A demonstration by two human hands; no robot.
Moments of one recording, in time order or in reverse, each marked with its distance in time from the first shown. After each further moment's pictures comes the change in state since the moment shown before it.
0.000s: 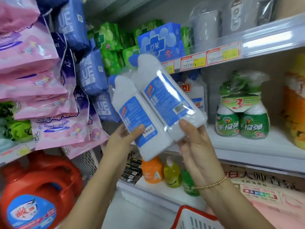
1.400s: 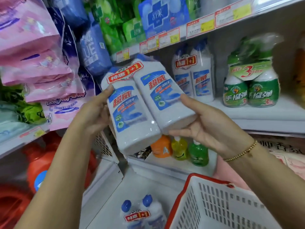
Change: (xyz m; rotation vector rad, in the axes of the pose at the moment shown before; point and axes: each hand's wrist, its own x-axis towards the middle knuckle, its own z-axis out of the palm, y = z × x) left_hand 0.023 0.041 -0.079 -0.089 -0.095 -0.285; right_hand -0.027 -0.023 0.012 -0.255 -0.139 0.478
